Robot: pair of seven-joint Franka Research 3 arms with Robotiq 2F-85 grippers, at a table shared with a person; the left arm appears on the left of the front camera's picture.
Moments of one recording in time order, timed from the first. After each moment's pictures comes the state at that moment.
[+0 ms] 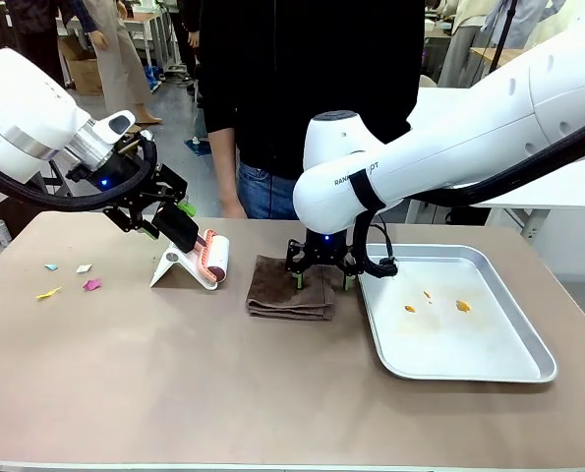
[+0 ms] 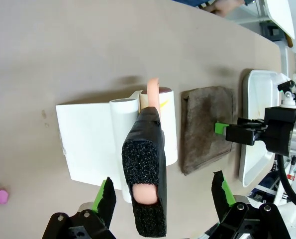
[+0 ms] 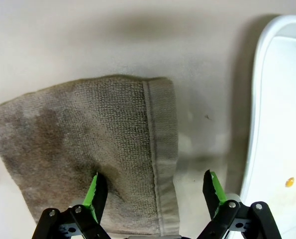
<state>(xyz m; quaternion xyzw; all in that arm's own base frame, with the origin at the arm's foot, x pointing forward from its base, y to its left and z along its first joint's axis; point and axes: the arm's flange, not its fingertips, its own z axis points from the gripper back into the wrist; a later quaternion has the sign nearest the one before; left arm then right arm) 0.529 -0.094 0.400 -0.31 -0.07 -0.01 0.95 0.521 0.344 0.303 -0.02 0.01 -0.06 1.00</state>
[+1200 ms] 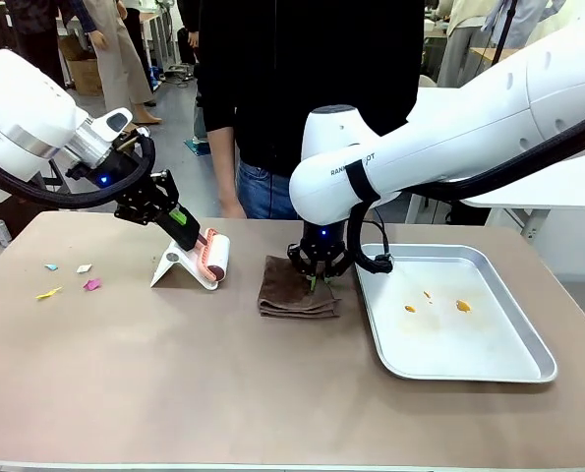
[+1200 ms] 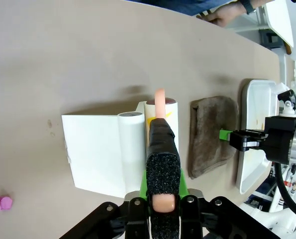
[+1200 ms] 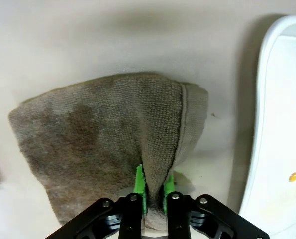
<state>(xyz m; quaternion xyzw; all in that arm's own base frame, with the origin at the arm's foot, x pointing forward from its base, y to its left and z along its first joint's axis) 0.539 -0.088 0.399 -0.32 -0.07 0.01 0.94 0.527 0.348 0.309 -0.01 0.02 -0.07 1.00</state>
